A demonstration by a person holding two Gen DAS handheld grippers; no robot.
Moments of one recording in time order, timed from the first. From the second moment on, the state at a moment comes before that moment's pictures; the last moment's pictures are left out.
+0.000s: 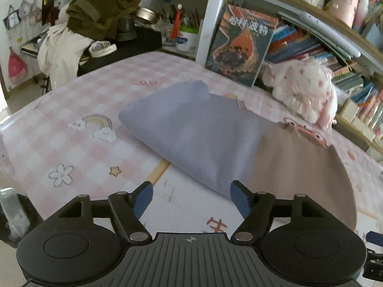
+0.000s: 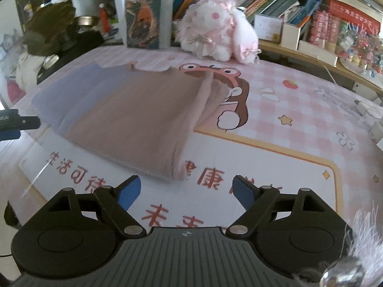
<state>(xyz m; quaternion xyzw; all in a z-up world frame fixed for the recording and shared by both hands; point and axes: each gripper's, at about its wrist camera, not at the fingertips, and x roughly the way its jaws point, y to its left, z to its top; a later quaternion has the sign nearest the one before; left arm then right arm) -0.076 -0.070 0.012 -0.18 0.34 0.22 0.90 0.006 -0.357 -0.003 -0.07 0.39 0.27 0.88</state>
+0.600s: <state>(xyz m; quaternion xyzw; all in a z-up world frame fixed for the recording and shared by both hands) -0.067 0.066 -0.027 -0.52 0.25 0.22 0.78 0.021 -0.344 0.015 -0.03 0.36 0.24 0.90</state>
